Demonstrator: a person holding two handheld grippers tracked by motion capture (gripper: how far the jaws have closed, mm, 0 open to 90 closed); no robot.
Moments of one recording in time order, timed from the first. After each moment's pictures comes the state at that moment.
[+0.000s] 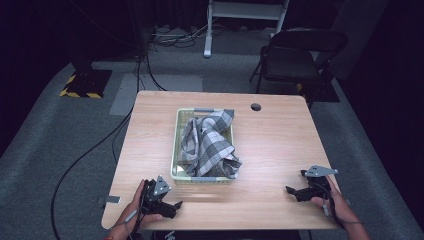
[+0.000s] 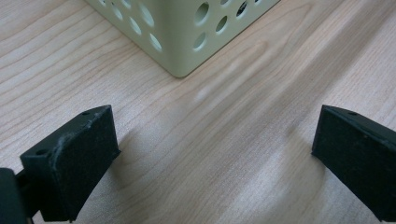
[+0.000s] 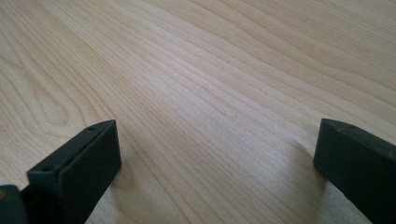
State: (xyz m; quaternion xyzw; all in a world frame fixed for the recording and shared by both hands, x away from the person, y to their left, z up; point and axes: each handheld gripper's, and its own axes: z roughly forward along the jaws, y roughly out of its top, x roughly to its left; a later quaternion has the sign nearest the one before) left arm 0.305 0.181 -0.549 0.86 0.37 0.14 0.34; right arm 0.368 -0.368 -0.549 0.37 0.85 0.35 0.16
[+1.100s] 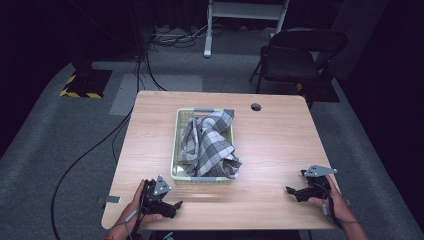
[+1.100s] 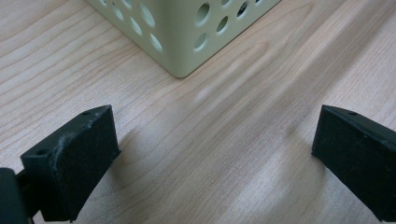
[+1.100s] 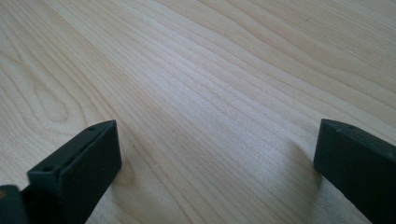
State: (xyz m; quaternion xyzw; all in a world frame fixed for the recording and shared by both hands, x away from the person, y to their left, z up) left arm 0.305 0.181 -0.549 0.86 0.37 0.14 0.34; right arm 0.368 -0.366 -0.545 0.37 0.85 0.33 0.16
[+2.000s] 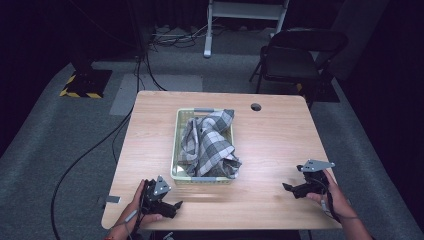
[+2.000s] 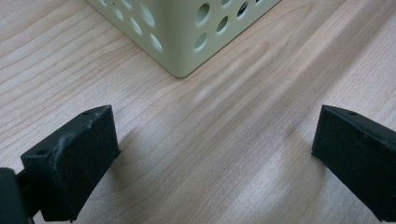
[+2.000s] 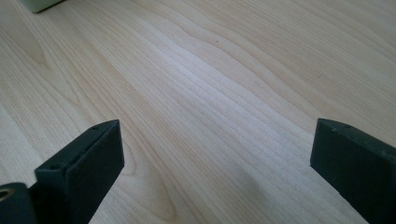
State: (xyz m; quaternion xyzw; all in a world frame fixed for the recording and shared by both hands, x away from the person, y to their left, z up) left arm 0.305 0.181 -0.549 0.86 0.37 0.14 0.34; right arm 0.370 -0.343 -0.510 0.34 0.86 0.34 0.16
